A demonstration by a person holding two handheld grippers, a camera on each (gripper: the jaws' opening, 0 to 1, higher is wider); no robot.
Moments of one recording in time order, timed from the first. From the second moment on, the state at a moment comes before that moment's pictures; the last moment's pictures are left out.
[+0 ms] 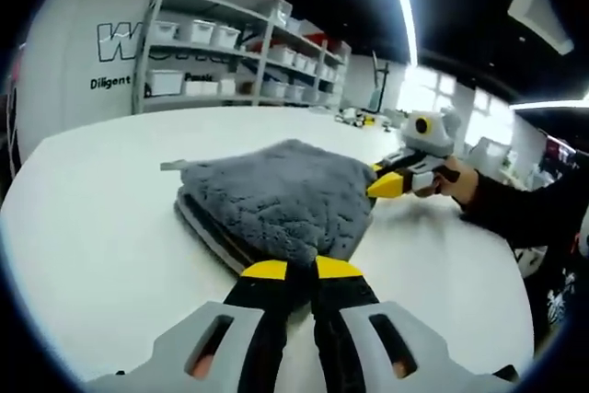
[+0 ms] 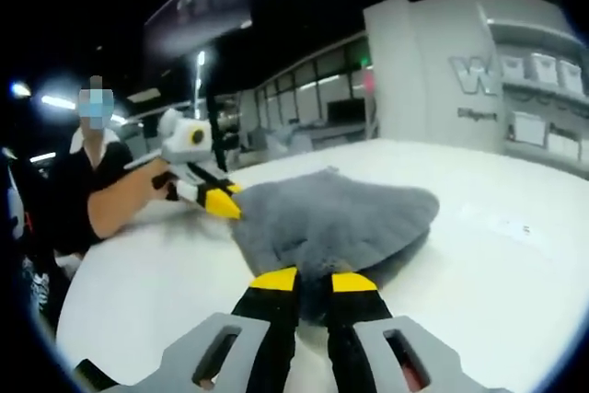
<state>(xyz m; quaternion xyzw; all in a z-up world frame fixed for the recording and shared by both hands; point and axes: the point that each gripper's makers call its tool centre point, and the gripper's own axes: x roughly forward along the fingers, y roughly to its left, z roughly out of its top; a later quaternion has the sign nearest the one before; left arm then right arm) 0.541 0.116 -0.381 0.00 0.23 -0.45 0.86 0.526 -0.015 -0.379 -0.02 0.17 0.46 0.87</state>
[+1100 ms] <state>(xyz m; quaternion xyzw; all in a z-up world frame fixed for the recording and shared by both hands) 0.487 0.092 -0.388 0.03 0.23 -0.49 0.84 0.487 -0.040 -0.383 -0.03 0.18 0.48 0.86</state>
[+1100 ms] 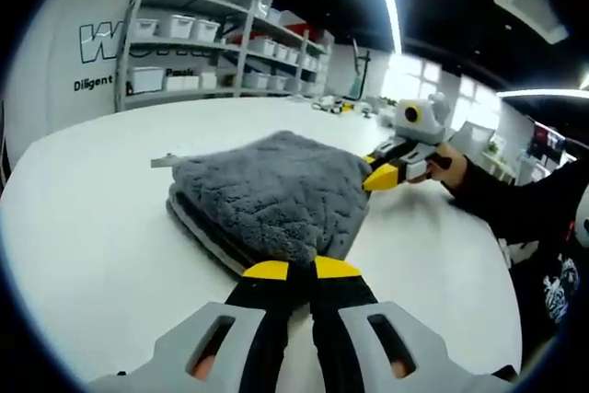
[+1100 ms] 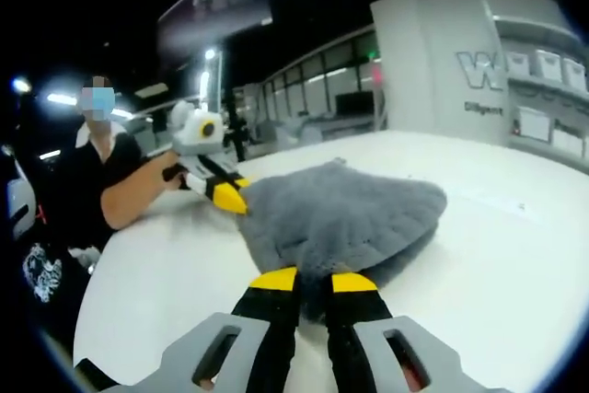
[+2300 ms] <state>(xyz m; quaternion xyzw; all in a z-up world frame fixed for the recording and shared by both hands) 0.439 0.073 -0.391 0.03 0.24 -0.51 0.83 0.432 -0.055 -0.386 -0.01 0.20 0.49 0.85</state>
